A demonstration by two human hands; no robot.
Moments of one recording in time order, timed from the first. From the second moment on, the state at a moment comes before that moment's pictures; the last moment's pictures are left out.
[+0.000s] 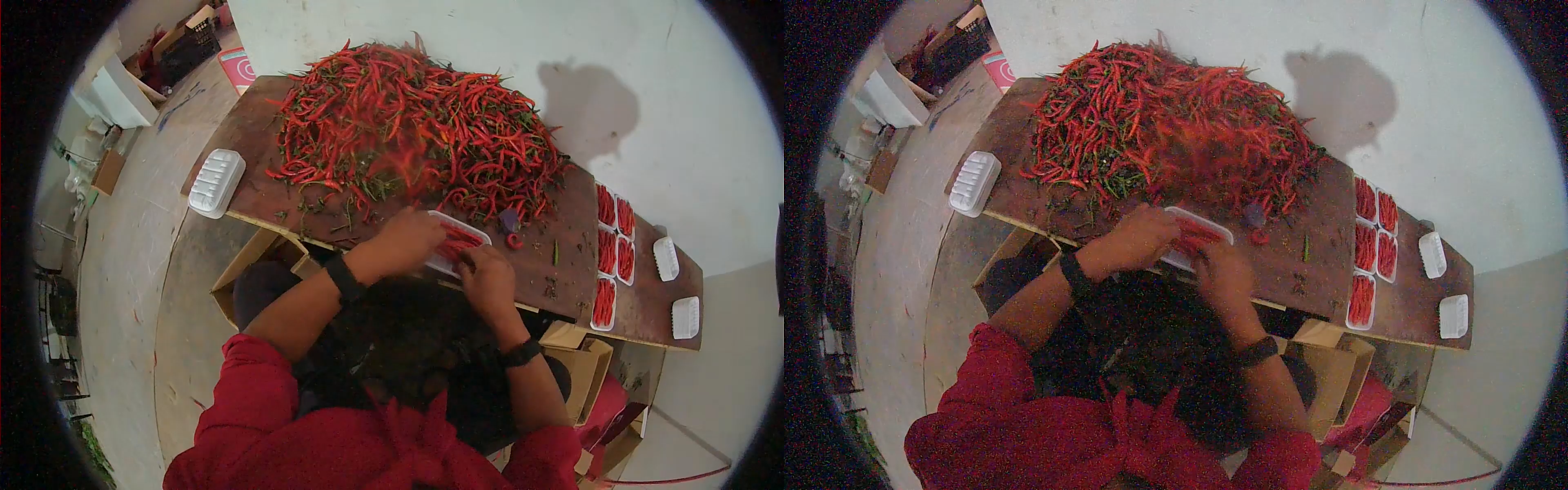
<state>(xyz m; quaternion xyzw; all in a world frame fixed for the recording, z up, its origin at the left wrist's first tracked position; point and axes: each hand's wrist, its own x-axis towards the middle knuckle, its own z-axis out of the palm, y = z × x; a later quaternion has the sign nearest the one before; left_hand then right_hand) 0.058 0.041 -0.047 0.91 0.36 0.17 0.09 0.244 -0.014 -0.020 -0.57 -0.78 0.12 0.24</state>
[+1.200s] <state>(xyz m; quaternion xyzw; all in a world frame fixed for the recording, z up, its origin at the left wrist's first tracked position) 0.051 0.060 -0.030 0.85 0.43 0.30 0.00 0.243 -0.014 -0.014 -0.55 -0.78 0.12 0.25</state>
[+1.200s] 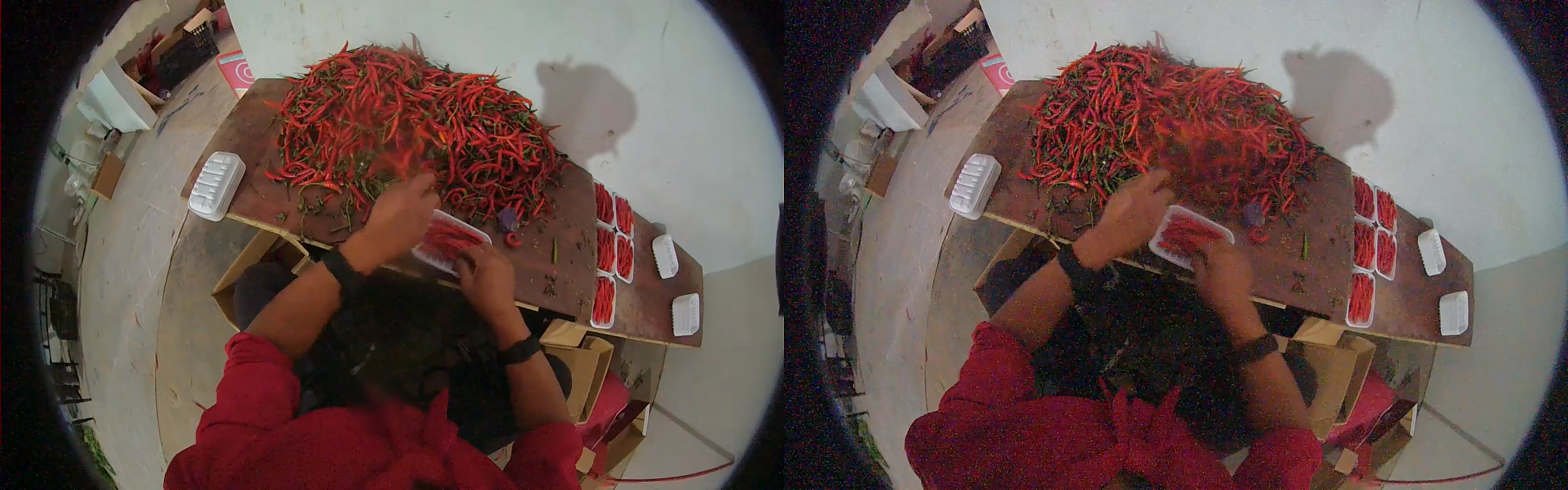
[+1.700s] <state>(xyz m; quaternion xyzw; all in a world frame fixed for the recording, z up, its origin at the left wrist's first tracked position) 0.019 0.048 -0.012 0.76 0.51 0.38 0.08 0.242 -0.014 -0.011 -0.56 -0.77 0.16 0.27</state>
